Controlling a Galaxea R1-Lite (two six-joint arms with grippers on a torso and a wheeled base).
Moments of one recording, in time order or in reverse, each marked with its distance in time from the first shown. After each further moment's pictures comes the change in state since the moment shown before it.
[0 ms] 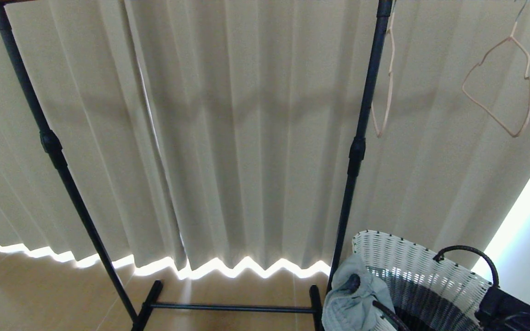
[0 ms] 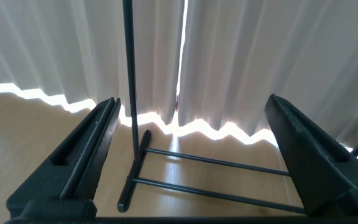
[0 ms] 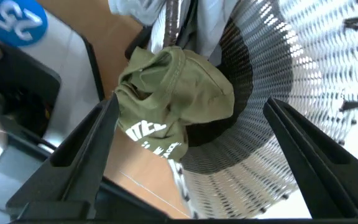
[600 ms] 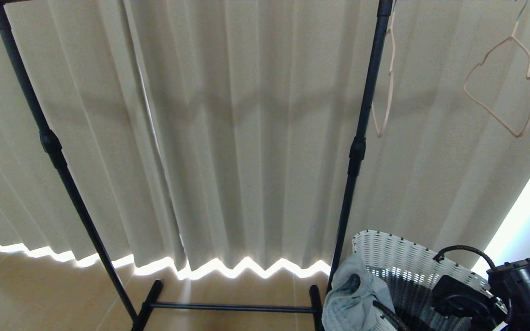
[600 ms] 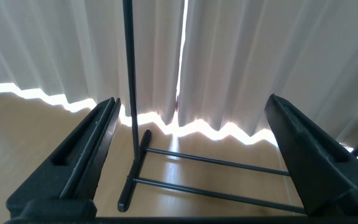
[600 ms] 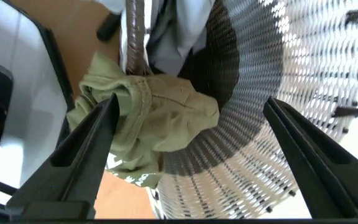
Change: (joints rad) left arm 0.000 0.000 0.000 0.000 0.000 0.000; right arm 0.002 0.338 0.006 -0.246 -0.129 -0.021
